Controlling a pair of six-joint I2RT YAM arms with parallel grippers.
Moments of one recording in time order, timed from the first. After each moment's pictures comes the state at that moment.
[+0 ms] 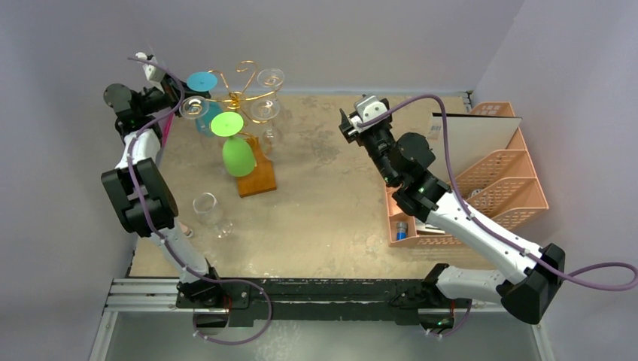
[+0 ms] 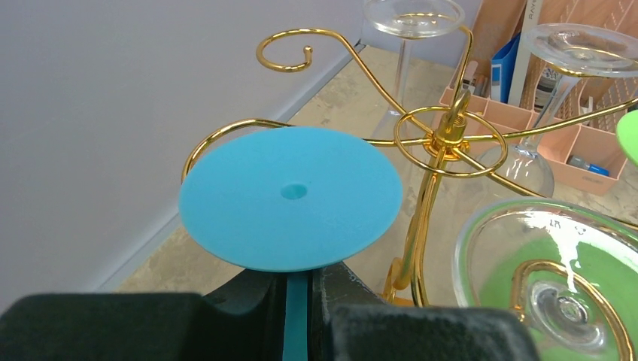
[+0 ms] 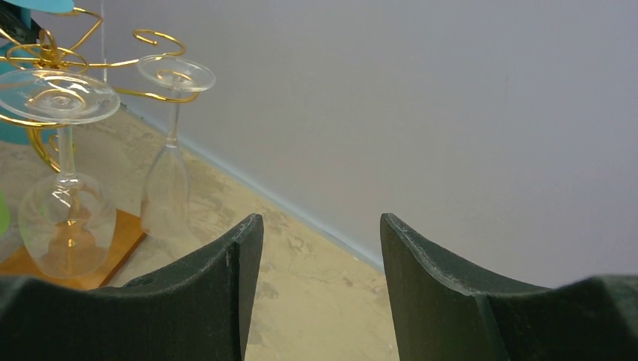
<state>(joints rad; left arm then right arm) 0.42 1.88 1.44 0.96 1.48 -0.52 0.78 1.17 1.08 0.31 0.29 -0.45</state>
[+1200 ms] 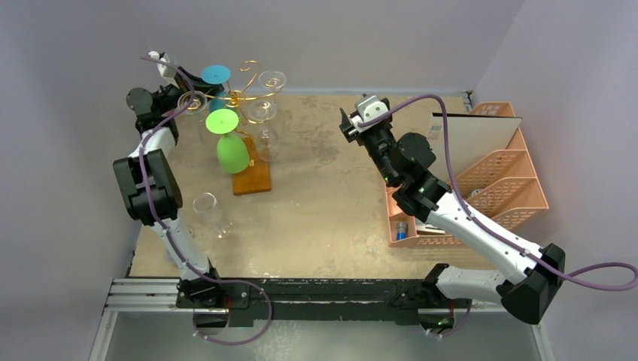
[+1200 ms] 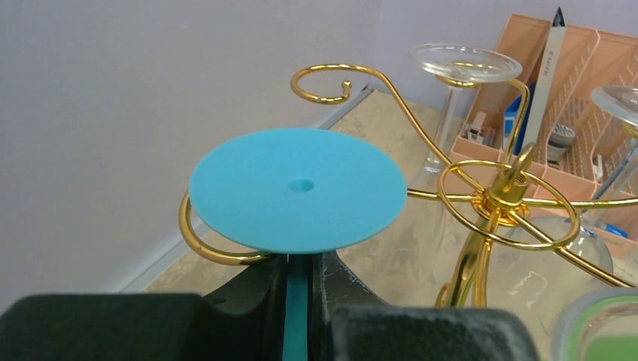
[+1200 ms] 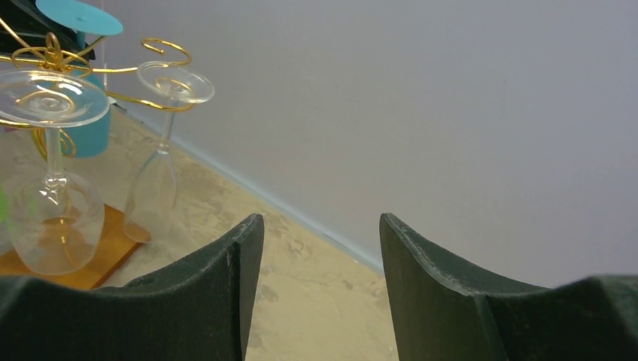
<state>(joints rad) 0.33 1.99 1.47 1.15 1.34 -0.67 0.78 1.17 1.08 0.32 0.29 -0.45</state>
